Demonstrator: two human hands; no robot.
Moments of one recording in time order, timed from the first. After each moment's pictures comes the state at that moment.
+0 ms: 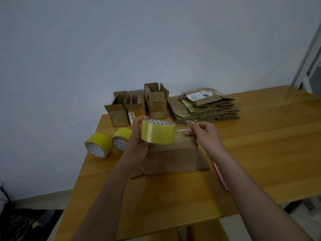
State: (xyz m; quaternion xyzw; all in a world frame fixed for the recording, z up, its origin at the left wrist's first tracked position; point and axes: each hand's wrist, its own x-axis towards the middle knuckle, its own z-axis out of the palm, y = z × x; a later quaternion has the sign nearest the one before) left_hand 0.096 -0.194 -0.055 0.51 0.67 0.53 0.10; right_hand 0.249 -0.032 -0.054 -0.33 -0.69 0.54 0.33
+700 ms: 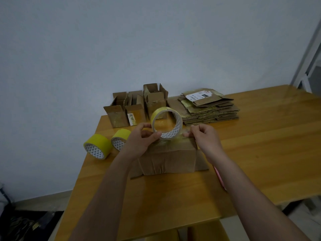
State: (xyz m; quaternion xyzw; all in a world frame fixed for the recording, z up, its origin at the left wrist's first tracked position) left_hand 0.098 -0.181 -0.034 0.37 0.73 0.52 0.24; right_hand 0.247 -0.033 -0.060 -0.35 -0.68 0.54 0.34
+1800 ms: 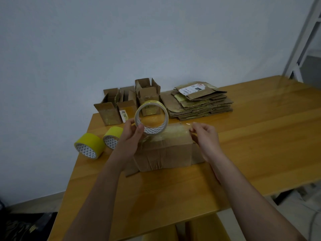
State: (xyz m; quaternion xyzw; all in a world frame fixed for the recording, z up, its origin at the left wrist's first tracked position) left_hand 0.104 -0.185 -0.046 0.38 0.66 0.60 0.24; right_hand 0.260 -0.026 -0.079 -0.35 -0.56 0.65 0.38
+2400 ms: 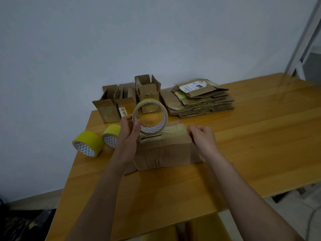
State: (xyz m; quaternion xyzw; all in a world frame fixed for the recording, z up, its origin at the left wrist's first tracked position) left_hand 0.106 -0.184 -0.054 0.40 0.66 0.62 0.14; right_hand 0.250 -0.031 -0.086 -0.39 -0.59 0.62 0.34
